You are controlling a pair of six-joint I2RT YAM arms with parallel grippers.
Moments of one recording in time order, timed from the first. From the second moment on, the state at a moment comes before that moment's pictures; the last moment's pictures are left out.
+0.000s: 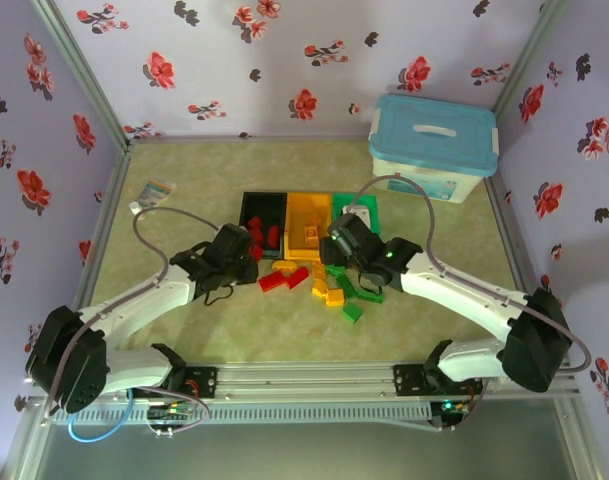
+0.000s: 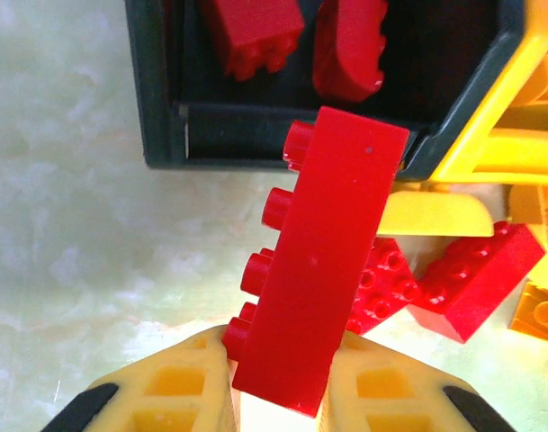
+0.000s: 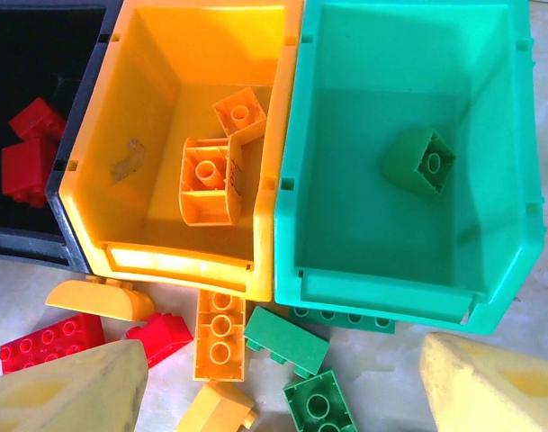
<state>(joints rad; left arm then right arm) -0.69 1.23 0.75 -0.53 -0.11 -0.65 0.86 1.30 0.96 -0.56 0.35 0.64</state>
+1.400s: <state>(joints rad) -0.63 1.35 0.88 -0.46 -0.10 -0.58 0.88 1.45 0.91 -0.57 0.18 0.60</state>
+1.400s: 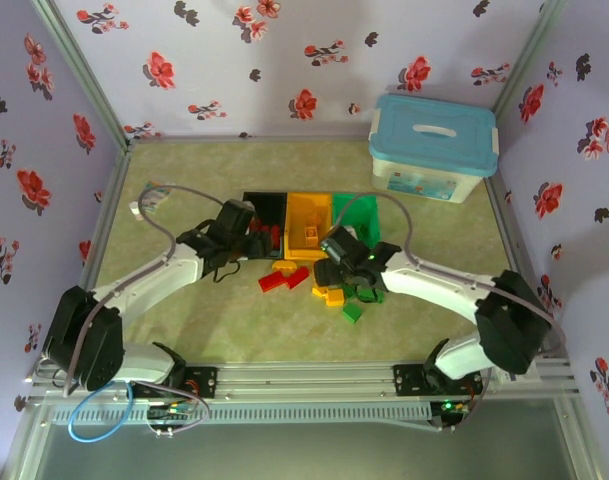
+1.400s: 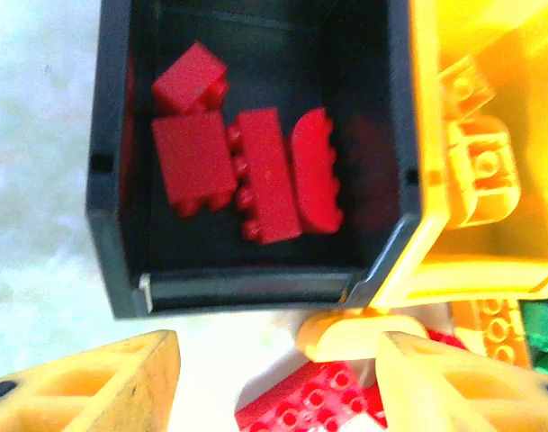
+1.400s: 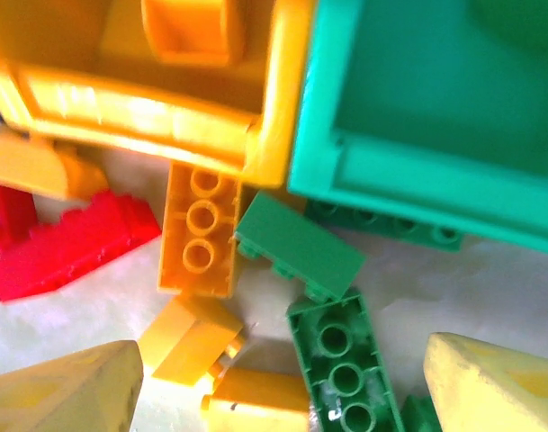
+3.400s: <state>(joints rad) -0.90 1.06 0.63 -0.40 -0.19 -0.65 0.80 1.79 1.41 -0.71 0.21 0.43</state>
